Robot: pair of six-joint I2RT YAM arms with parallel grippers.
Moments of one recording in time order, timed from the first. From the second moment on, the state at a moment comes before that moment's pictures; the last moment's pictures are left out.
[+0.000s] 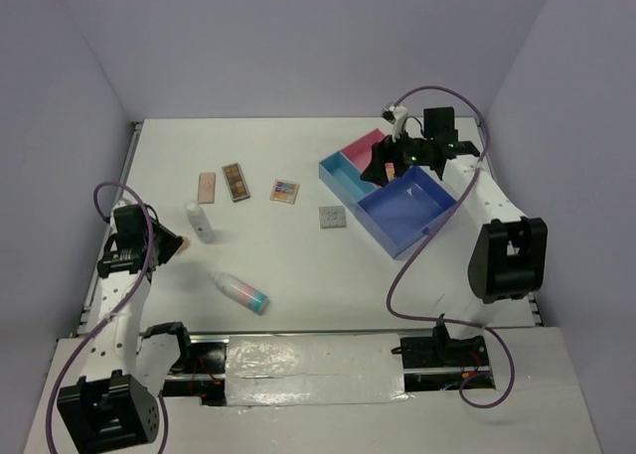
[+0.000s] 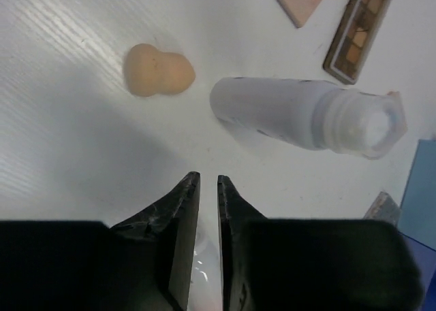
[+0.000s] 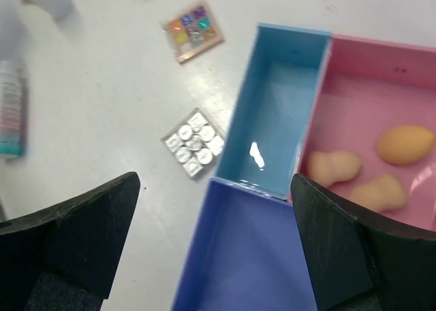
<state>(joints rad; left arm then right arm) 0.20 0.83 0.67 -0.62 -0.02 -0.74 0.10 1.68 1.38 -0.45 -0.75 -0.33</state>
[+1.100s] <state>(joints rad) 0.32 1.35 0.65 -0.29 -0.08 -0.69 0.10 1.49 1.14 -0.43 -0.88 -0.27</state>
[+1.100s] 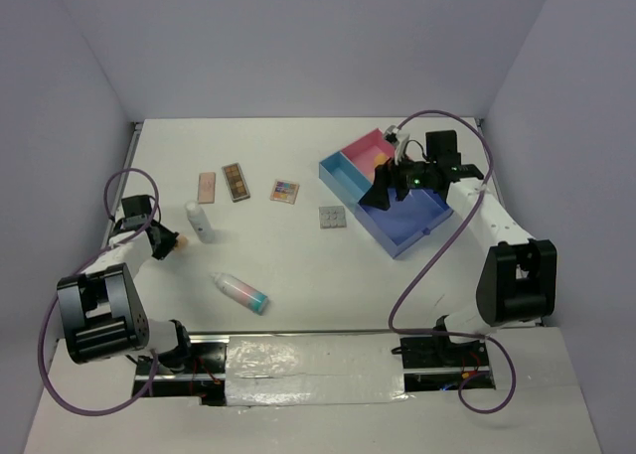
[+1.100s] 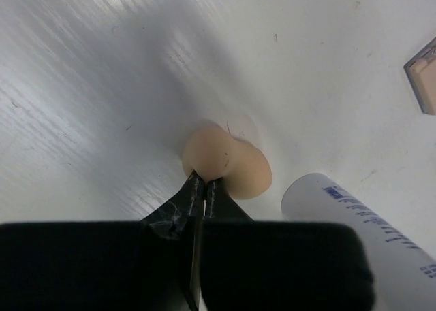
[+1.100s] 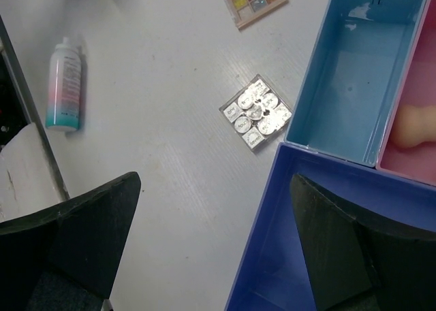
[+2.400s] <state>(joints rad) 0.08 0.47 0.46 -0.01 0.55 -0.74 0.43 1.63 1.36 -0.72 -1.21 -0.11</state>
